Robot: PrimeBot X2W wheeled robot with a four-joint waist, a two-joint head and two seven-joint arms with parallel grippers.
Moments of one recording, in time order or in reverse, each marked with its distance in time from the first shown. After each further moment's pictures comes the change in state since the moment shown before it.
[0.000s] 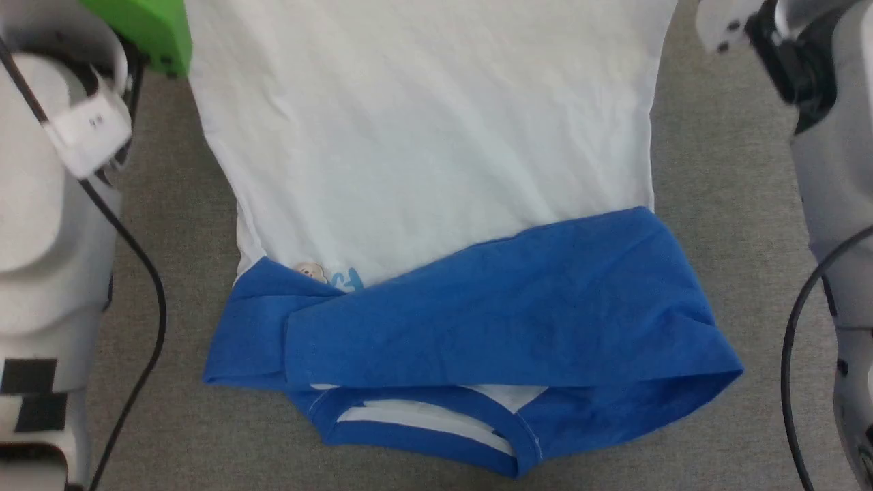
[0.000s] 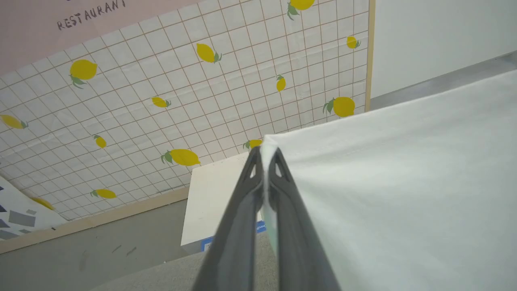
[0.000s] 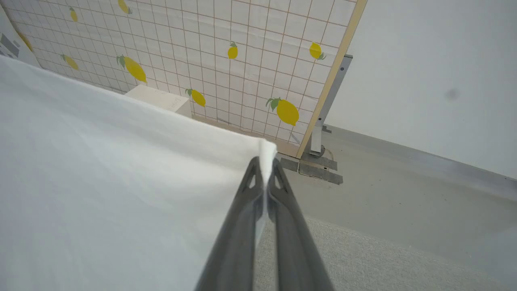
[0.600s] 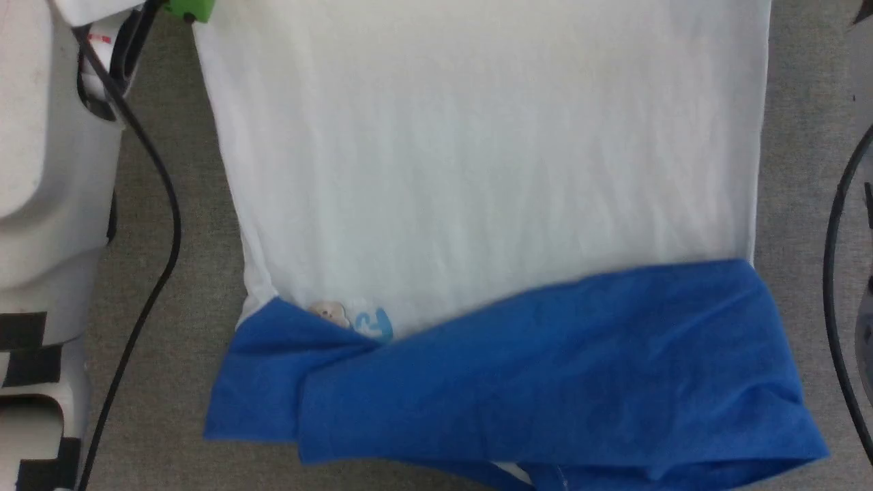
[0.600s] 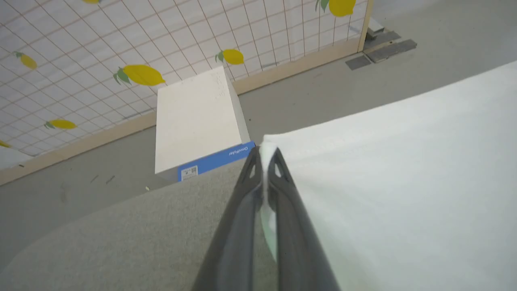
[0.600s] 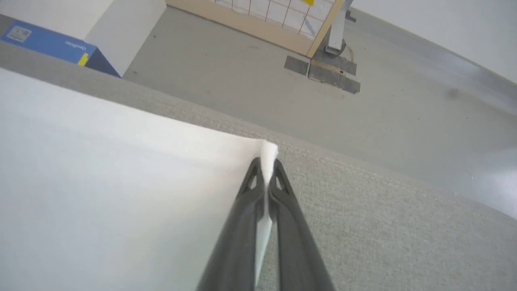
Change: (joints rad) left arm -0.119 -0.034 -0.028 -0.090 -0.038 -0.036 0.439; right arm -0.199 0.011 -0.048 0.077 -0.112 0.000 0.481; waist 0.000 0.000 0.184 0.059
